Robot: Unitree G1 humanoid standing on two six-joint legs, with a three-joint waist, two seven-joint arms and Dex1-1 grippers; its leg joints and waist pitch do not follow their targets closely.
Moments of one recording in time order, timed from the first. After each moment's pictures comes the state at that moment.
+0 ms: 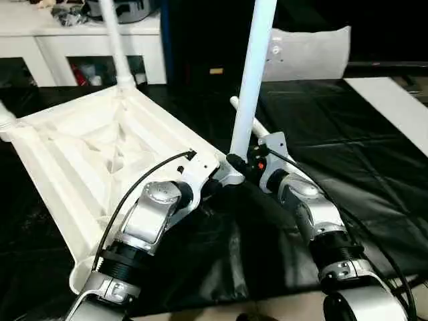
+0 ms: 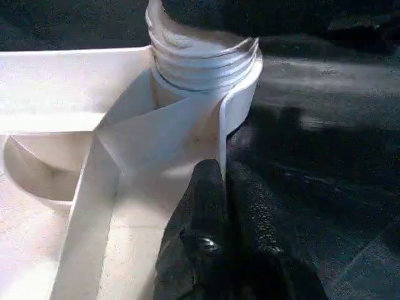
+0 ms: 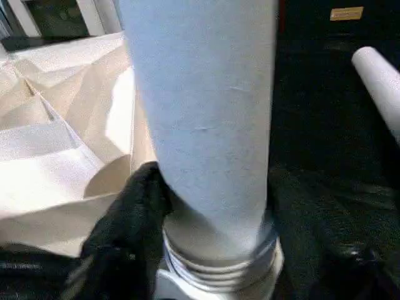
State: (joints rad) left arm -0.48 0.13 -0.24 0.23 0.12 0.59 -0.62; right arm -0.57 -0.06 -0.01 0.63 0.16 0.16 0.52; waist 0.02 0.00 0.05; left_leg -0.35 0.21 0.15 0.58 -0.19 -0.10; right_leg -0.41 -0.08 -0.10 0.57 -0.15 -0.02
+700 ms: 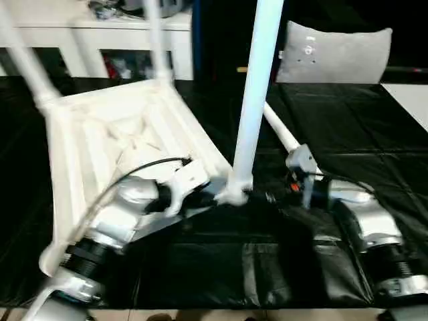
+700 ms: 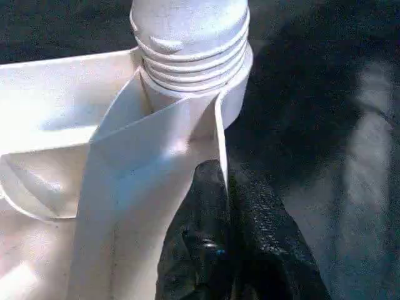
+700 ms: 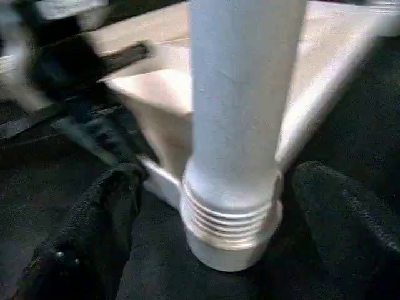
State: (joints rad) left arm -0.49 0.40 -0.33 0.29 0.03 0.31 -1.08; right arm -0.46 -0.41 0.11 0.44 0.23 0.11 1.18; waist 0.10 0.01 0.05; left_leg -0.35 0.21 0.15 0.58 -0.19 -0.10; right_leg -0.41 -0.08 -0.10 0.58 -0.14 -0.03
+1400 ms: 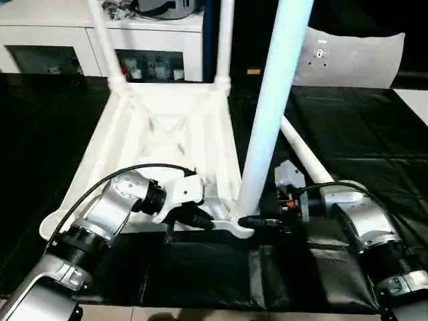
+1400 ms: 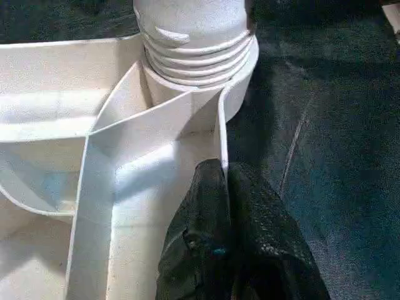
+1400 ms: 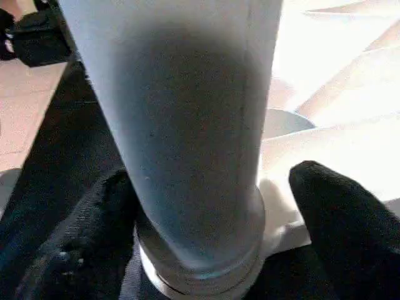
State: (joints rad) left arm -0.55 0.46 -0.40 0.38 0.01 0.13 -1.34; right arm -0.48 -0.41 0.21 0.48 0.20 0.09 1.34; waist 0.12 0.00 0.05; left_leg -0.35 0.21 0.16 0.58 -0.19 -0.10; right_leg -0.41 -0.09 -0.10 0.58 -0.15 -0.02
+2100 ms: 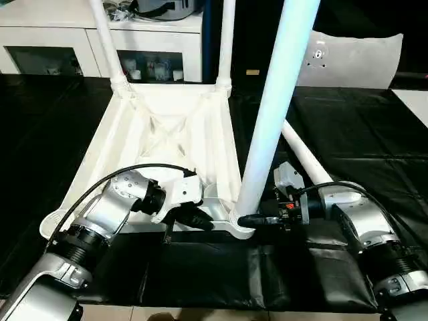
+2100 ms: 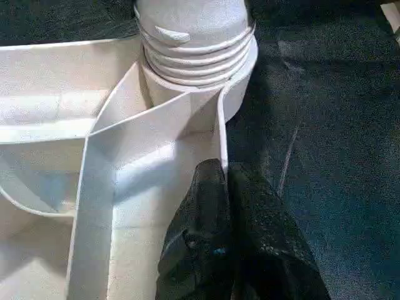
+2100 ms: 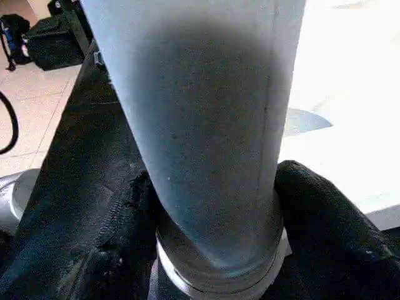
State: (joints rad) left arm -0.55 0.46 -0.39 0.40 0.01 0.12 -1.34; right arm -0.48 -0.41 0.21 0.47 0.20 0.11 1.36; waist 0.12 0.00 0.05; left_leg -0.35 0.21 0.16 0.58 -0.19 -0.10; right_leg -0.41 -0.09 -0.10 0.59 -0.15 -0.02
